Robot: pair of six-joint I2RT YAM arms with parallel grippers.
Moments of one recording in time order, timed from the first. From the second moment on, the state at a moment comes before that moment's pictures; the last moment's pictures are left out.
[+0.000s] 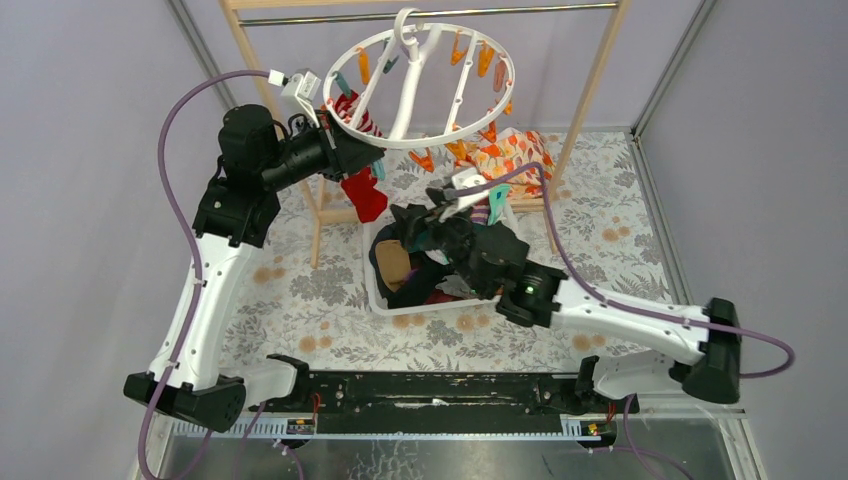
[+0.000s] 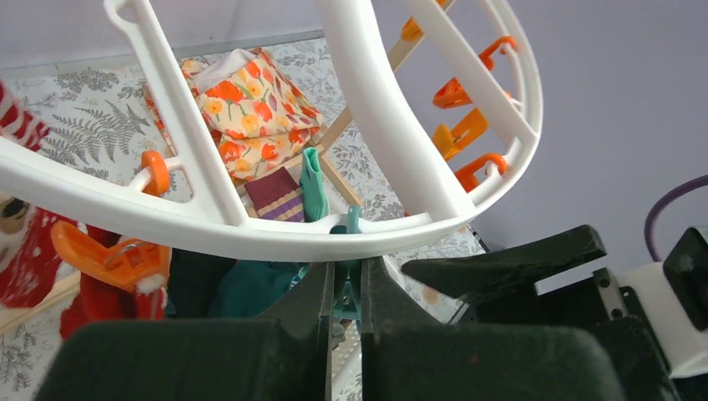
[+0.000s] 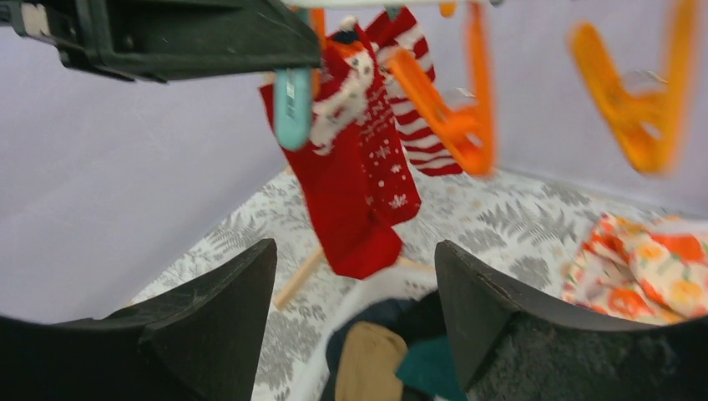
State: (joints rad) left arm -0.25 1.21 1.57 -0.50 0.59 -0.46; right arm 1.19 1.32 1.14 0.33 0.57 0.05
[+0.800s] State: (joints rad) left arm -0.19 1.23 1.56 -0.50 0.64 -0.45; right arm 0.95 1.18 0.75 0.04 0.31 0.06
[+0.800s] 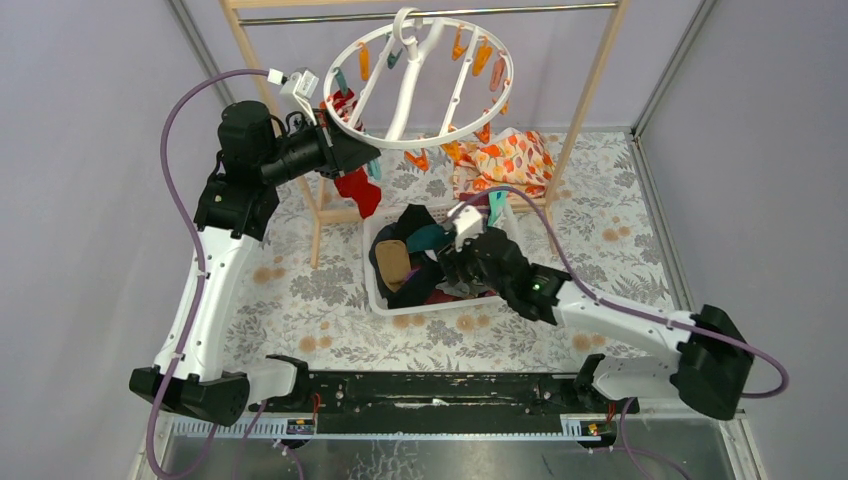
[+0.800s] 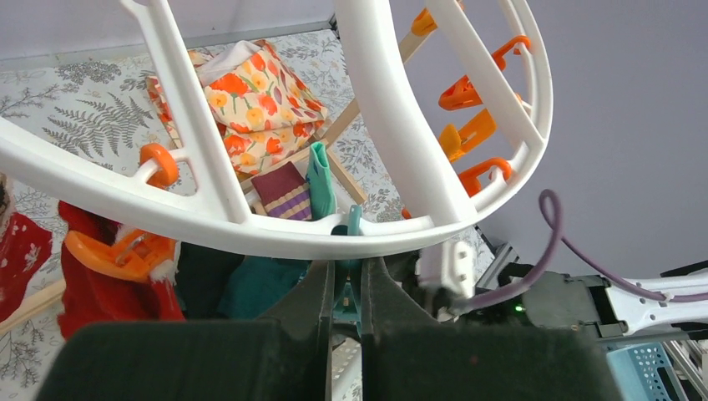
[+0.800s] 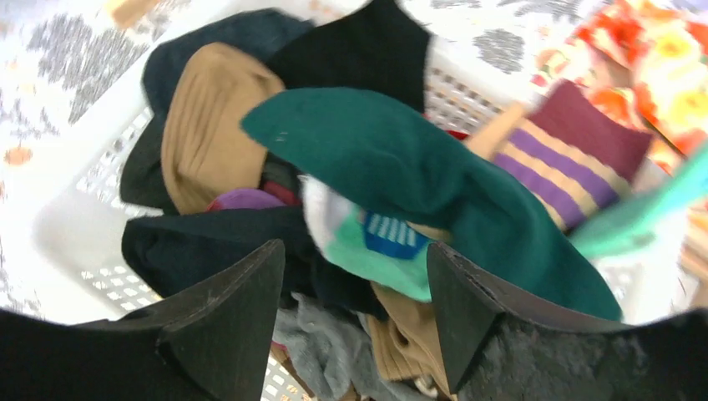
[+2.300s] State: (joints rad) left arm -0.13 1.20 1.53 -0.50 0.71 -0.43; right arm 0.97 1.48 1.02 0.00 0.09 -0.39
